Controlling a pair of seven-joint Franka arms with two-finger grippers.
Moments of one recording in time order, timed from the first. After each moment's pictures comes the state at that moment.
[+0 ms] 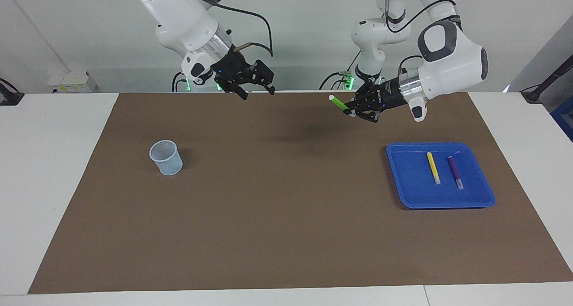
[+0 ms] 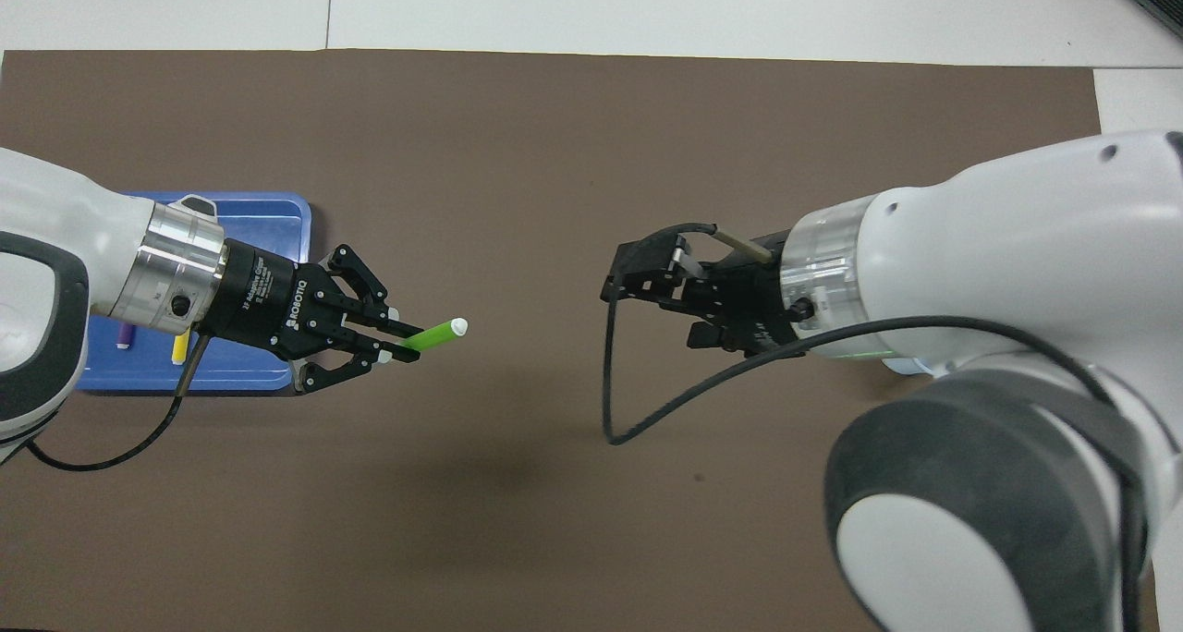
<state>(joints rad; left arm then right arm) 0.07 -0.02 -0.23 -1.92 -0.86 1.64 -1.49 0.52 -0.02 -0.07 -1.72 0.53 1.98 0.75</state>
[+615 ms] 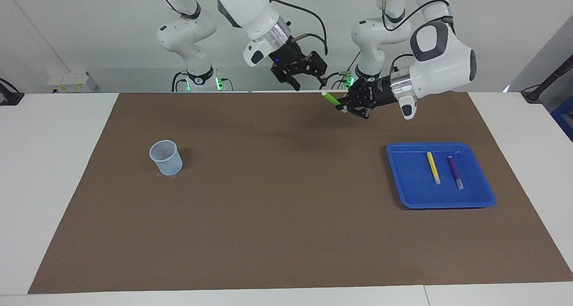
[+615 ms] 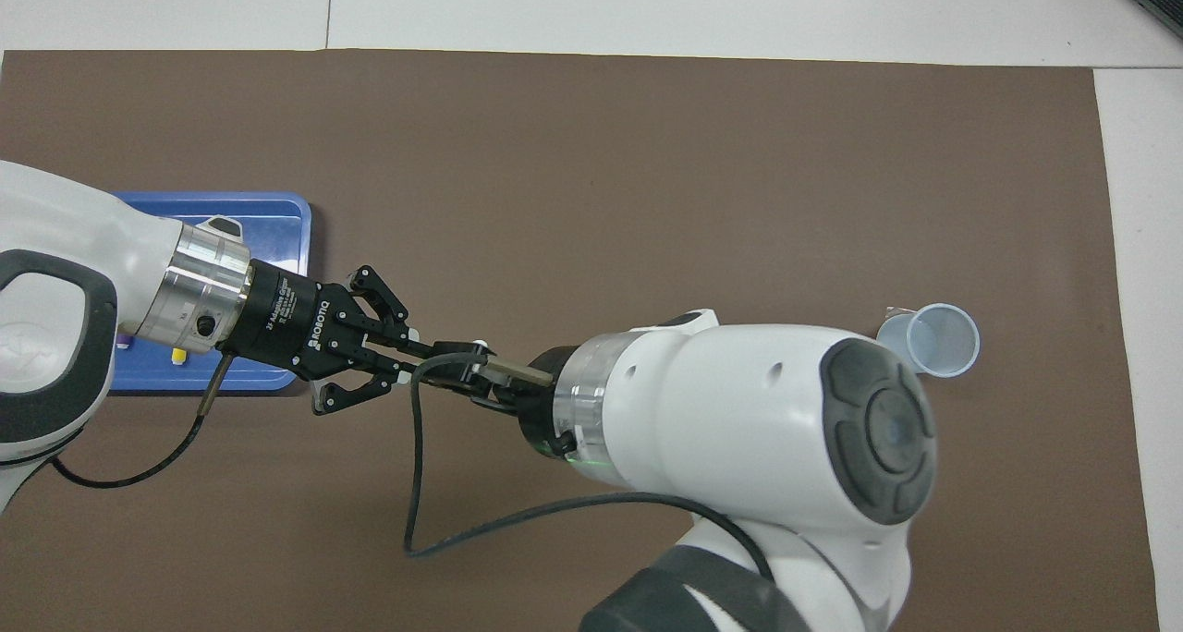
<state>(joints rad) 0.04 -0.04 -0.23 -1.96 -0.88 1.64 -1.50 0.77 -0.01 -0.07 -1.81 0.53 2.19 0.85</state>
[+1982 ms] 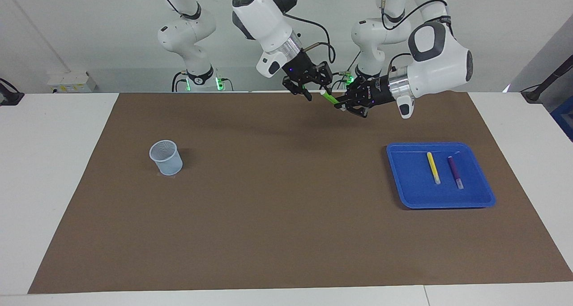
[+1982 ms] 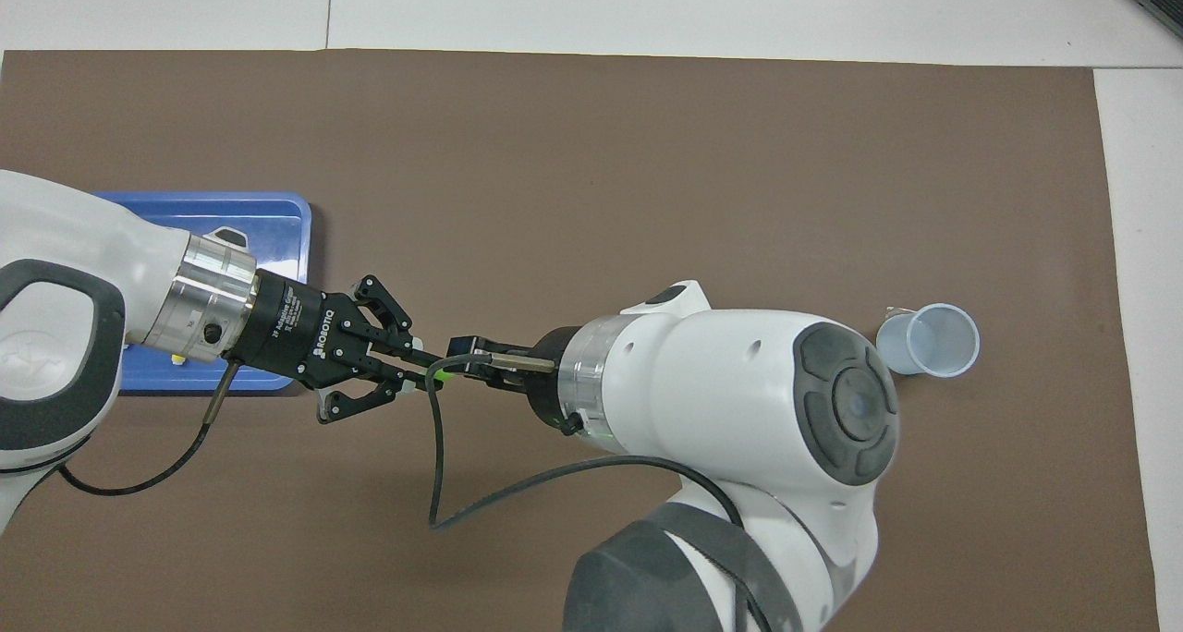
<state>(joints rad) 0.04 -0.05 -0.23 -1.99 -0.89 1.64 -1.52 0.75 0.02 -0.08 -1.84 0.53 2.26 0.66</state>
